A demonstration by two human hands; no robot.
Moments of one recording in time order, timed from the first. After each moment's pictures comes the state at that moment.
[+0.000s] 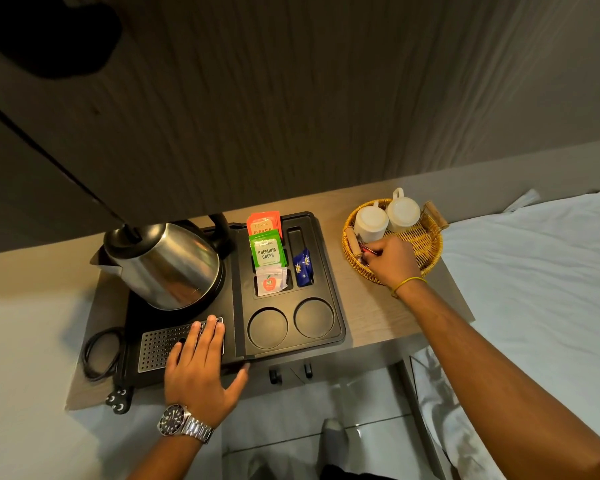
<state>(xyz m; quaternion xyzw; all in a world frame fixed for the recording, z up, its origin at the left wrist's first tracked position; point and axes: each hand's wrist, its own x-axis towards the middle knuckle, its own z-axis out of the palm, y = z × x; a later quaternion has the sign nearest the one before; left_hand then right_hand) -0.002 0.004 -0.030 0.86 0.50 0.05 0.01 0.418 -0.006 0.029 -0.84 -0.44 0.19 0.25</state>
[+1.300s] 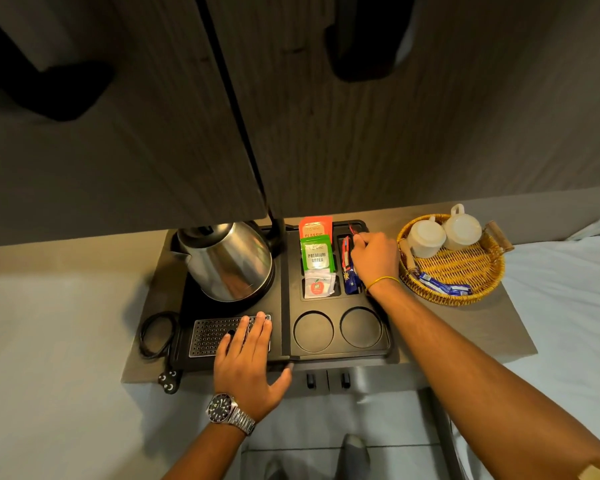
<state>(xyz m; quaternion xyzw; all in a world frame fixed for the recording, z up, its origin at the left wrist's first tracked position) 0.001 0.001 -0.027 0.85 0.51 0.07 0.05 0.315 0.083 0.036 -0.83 -0.42 0.15 0.33</state>
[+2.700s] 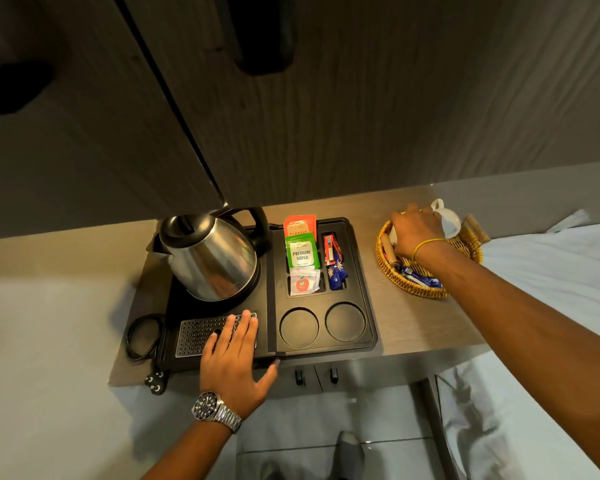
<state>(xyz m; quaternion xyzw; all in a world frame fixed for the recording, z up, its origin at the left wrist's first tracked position) 0.000 0.002 -0.030 0.86 0.51 0.08 0.02 0.427 0.066 0.072 -0.84 -0.54 0.06 -0.11</state>
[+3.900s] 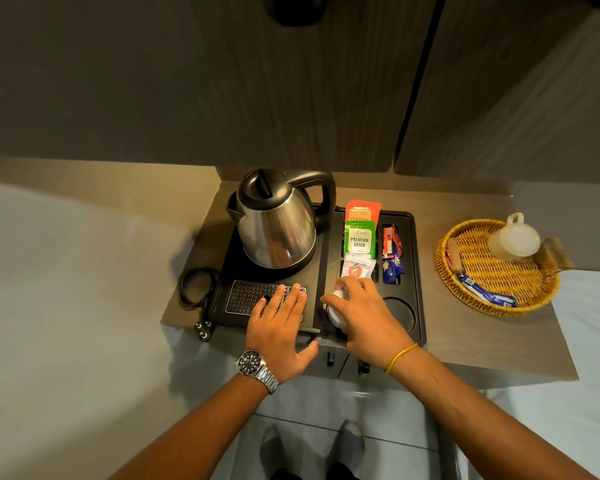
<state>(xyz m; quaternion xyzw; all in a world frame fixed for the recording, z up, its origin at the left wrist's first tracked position) -0.001 -0.002 -0.023 0.85 0.52 0.08 0.06 0.214 -0.019 0.048 -0.60 -0.78 0.15 0.07</state>
